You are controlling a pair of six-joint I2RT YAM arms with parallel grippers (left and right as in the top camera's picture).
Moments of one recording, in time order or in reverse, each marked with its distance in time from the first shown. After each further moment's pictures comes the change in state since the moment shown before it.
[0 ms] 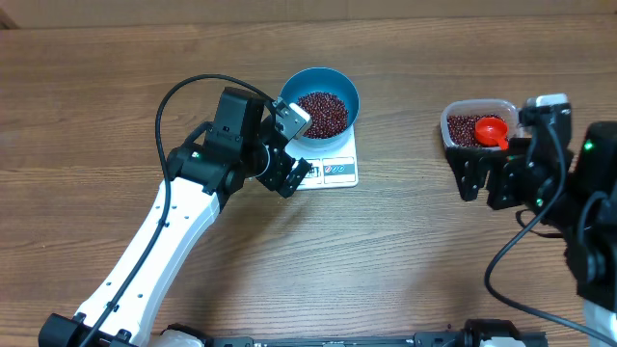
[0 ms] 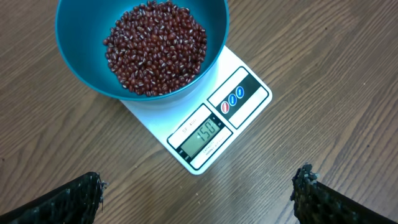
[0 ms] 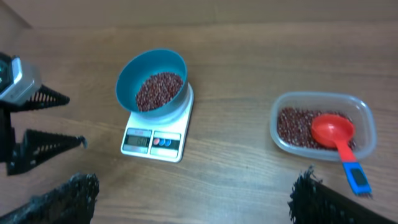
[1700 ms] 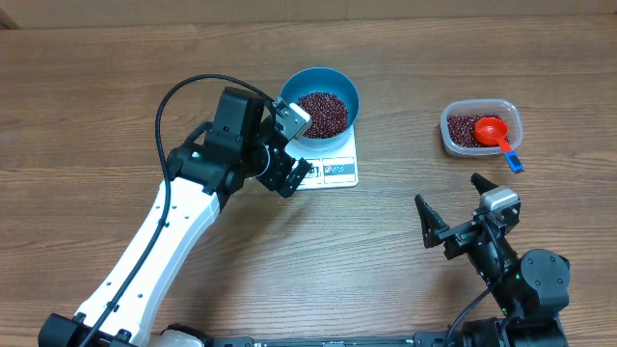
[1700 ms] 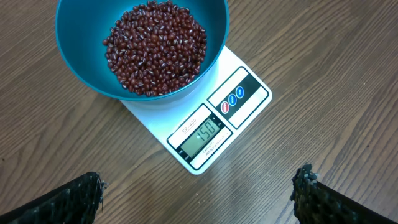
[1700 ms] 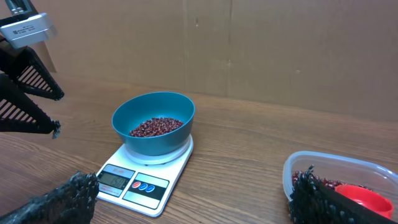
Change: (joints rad) left arm 0.000 0.000 0.000 0.000 0.000 0.000; right arm 0.107 -0.686 -0.990 0.851 0.048 0.001
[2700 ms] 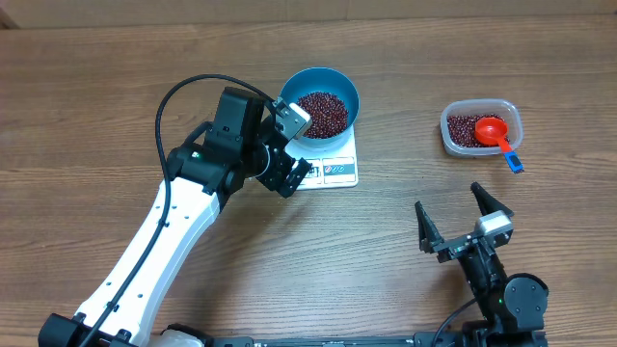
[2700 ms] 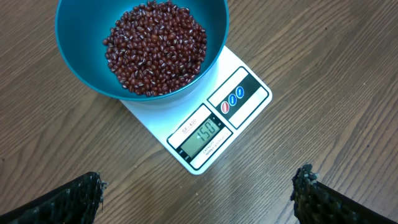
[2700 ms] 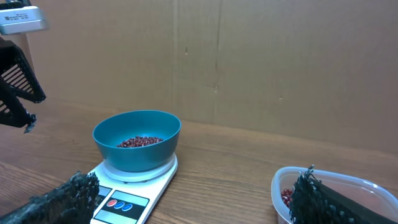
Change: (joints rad) left arm 0.000 0.000 0.000 0.000 0.000 0.000; right arm 0.000 -0.276 -0.330 0.262 0.052 0.000
